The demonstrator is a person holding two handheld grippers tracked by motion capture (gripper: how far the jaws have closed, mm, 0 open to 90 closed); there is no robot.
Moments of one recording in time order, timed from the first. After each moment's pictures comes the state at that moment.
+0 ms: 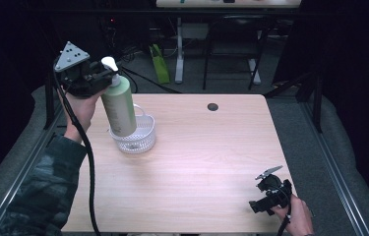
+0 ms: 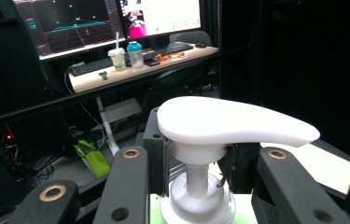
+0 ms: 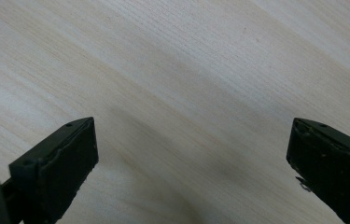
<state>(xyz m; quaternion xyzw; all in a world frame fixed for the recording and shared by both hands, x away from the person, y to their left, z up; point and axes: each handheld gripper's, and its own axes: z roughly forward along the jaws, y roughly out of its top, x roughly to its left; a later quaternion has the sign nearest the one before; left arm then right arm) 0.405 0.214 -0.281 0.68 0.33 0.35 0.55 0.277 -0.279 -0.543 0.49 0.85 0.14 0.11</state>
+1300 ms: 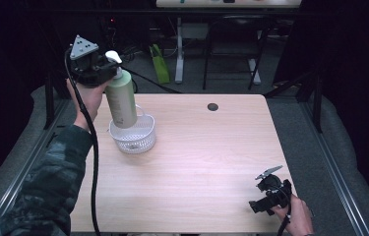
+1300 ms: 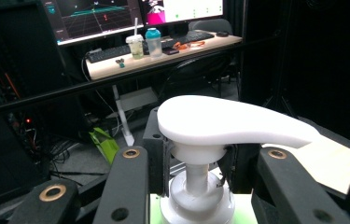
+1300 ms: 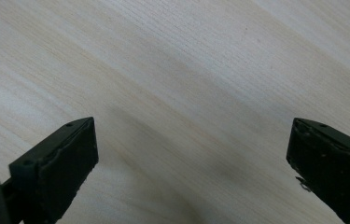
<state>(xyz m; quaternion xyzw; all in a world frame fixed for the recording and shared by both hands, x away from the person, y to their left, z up) 0.450 0.211 -0.293 0.68 0.37 0.36 0.52 0.278 -0.279 -0.543 0.49 0.85 0.14 0.11</state>
